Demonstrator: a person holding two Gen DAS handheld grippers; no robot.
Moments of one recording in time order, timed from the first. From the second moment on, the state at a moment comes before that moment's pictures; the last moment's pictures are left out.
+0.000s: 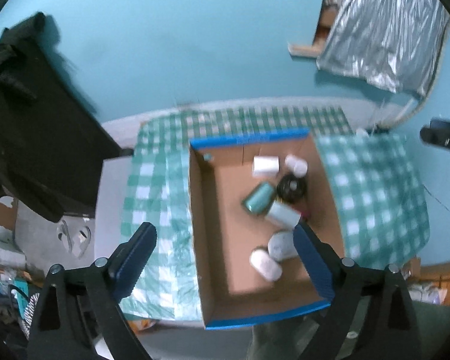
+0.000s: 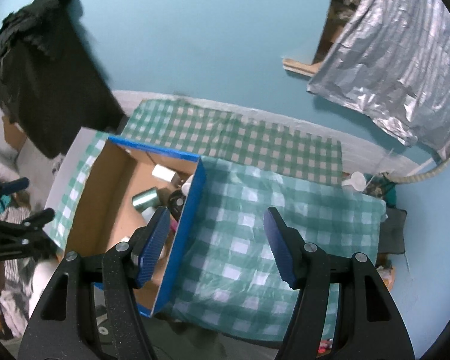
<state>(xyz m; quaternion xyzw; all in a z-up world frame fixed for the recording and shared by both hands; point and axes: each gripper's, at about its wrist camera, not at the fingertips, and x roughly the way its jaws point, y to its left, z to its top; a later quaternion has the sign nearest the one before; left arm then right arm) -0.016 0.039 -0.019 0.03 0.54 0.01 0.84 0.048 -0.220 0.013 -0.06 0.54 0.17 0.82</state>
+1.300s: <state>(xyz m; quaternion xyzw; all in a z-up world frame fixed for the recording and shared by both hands) -0.007 0.004 0.013 0.04 0.48 0.03 0.87 0.038 -0.260 0.024 -0.02 0.47 0.11 0.88</state>
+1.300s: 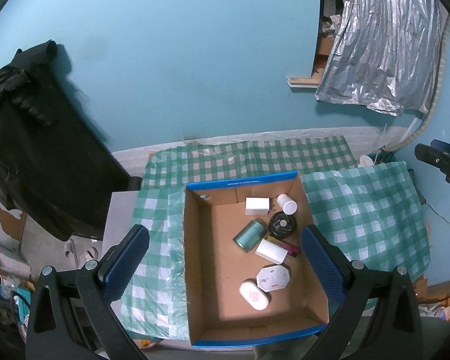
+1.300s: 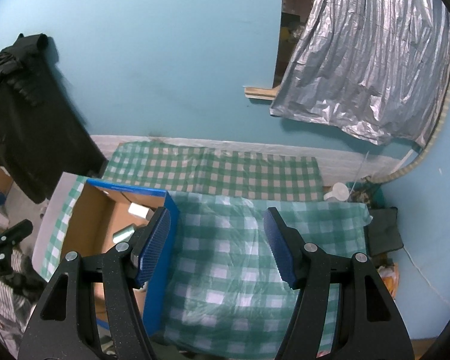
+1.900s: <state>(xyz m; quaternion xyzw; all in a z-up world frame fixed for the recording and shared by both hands) -0.011 -0.001 0.021 0.05 0.48 0.02 0.88 0.037 -0.260 0.024 -0.02 0.47 0.11 0.87</state>
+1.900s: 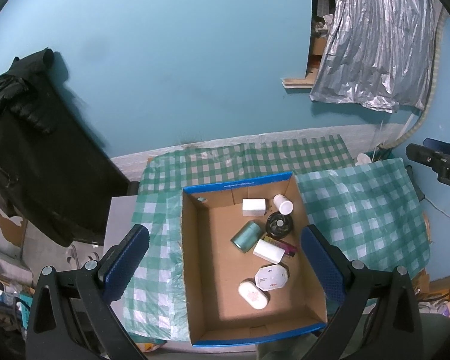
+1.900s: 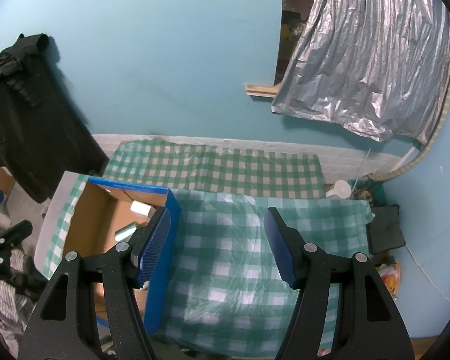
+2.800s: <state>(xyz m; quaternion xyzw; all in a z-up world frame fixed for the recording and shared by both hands) -0.016 -0.003 0.016 0.06 0.48 0.01 0.87 0.036 -0.253 0.022 -0.02 0.48 0.11 0.87</state>
